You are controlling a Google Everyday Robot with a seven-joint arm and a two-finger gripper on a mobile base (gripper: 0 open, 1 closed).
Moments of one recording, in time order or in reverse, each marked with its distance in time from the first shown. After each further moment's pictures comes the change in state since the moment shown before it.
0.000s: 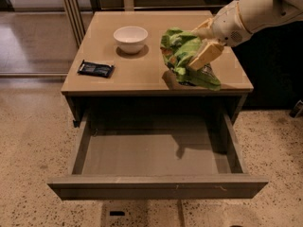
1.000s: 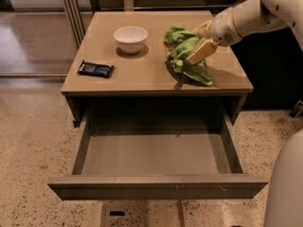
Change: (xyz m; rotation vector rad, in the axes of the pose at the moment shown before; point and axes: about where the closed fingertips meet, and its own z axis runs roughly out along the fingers) arm 0.039 -0.063 0.038 0.057 -0.054 0.085
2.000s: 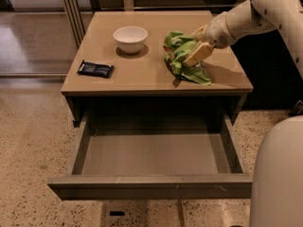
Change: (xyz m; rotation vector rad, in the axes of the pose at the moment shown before) arm 0.019 -0.012 0.022 -0.012 0.043 0.017
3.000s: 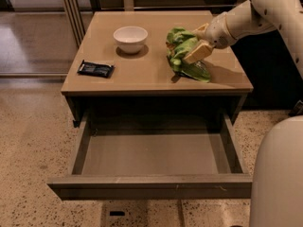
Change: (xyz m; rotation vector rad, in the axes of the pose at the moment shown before) arm 0.000 0.000 0.000 0.000 0.000 0.000
